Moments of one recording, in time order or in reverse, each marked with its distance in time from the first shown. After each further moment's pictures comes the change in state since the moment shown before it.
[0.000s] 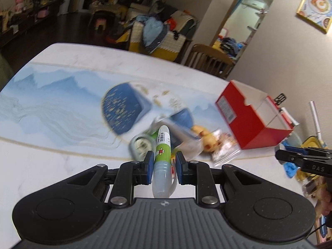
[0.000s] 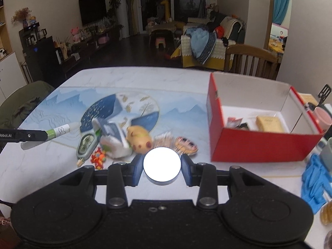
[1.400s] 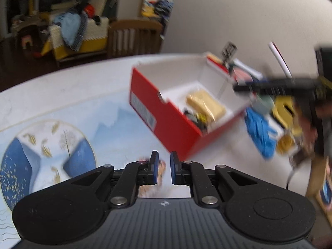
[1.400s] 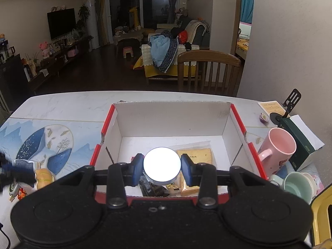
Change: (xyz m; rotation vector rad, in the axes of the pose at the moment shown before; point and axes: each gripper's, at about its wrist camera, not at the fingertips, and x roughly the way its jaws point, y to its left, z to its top) left arm 0.143 -0.183 0.054 0.409 0.204 -0.197; right arm 0.044 -0.186 0.063 0.076 -0.035 -0.118
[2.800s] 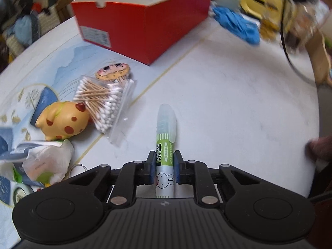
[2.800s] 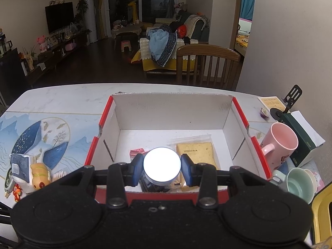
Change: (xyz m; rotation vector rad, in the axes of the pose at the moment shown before) left arm 0.039 -0.028 -0.103 0.312 0.249 -0.012; right arm 0.006 0.005 -0.008 -0.008 0.032 -0.021
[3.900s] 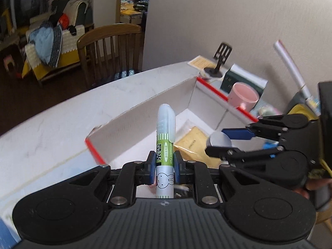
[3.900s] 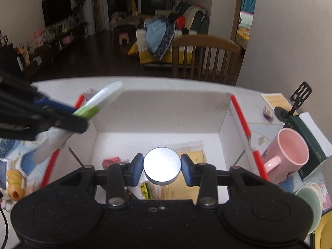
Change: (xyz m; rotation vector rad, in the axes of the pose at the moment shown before) left arm 0.018 0.062 0.257 -0.178 -0.207 0.046; right arm 0.068 -0.036 0.017 -0.013 0.070 -0.001
